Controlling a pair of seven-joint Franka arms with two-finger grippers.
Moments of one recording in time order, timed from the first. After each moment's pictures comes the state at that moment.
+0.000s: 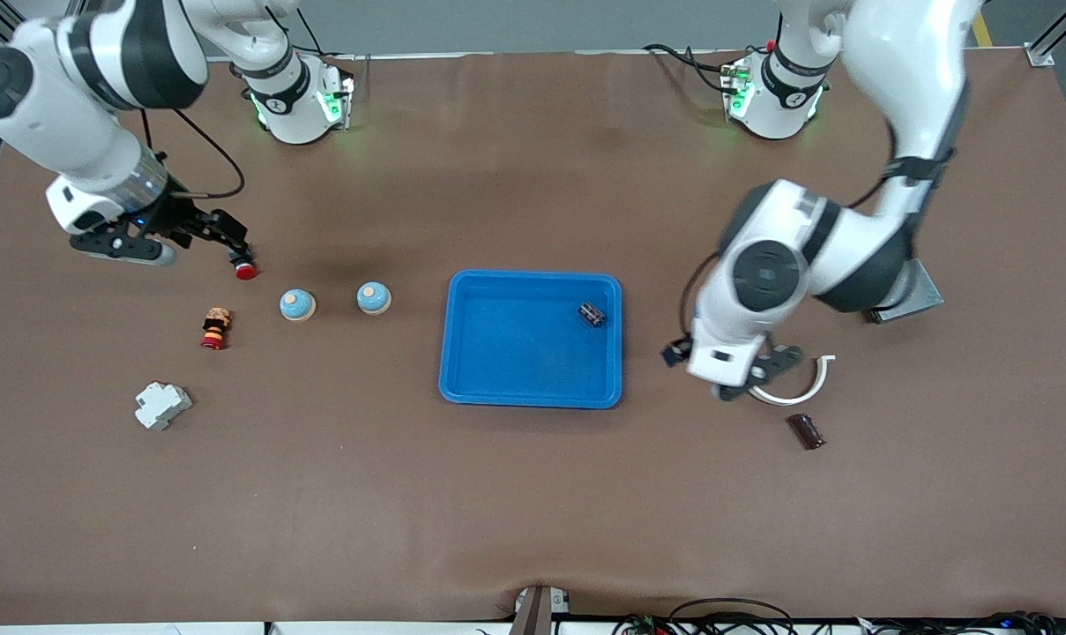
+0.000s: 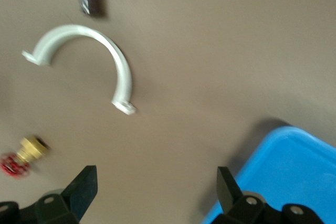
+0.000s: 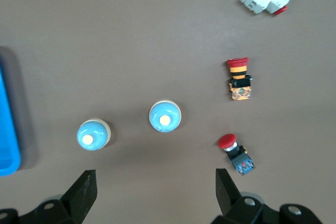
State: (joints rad) left arm -0.06 0.49 -0.39 -1.56 0.23 1.89 -0.93; right arm 0.02 -0.23 0.05 -2.36 0.06 2.13 0.21
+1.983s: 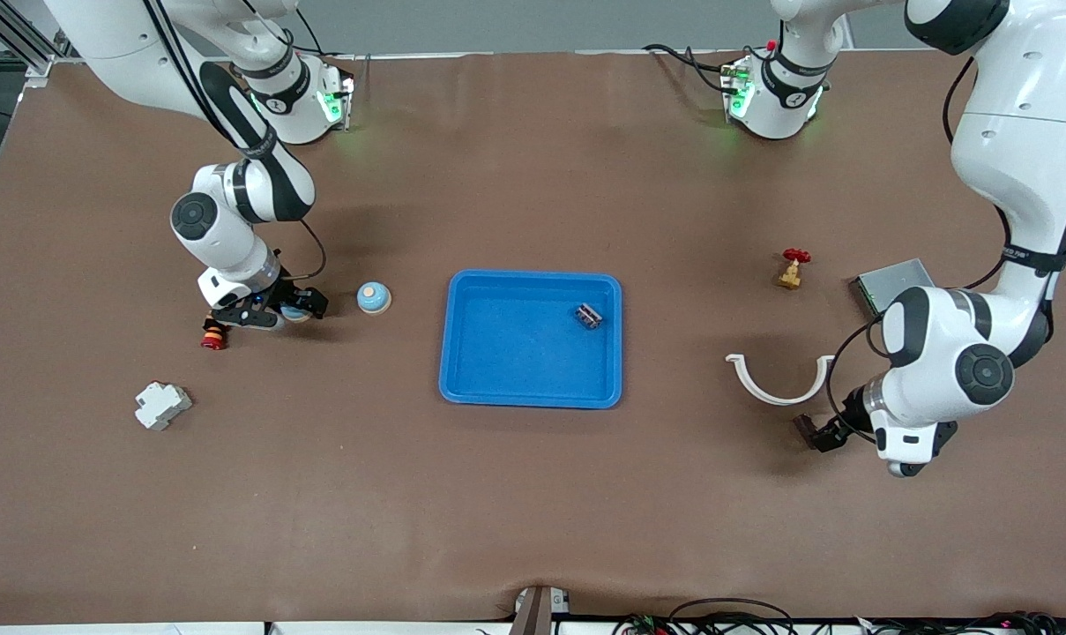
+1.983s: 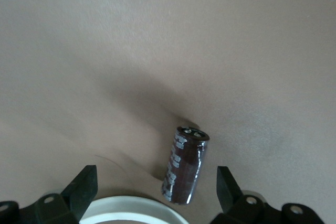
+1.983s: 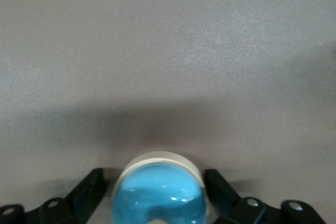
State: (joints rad) left arm 0.26 0.75 -0.33 -1.59 0.23 2.31 -0.85; right arm 0.06 0.32 0.05 -2.54 0.06 2.92 0.21
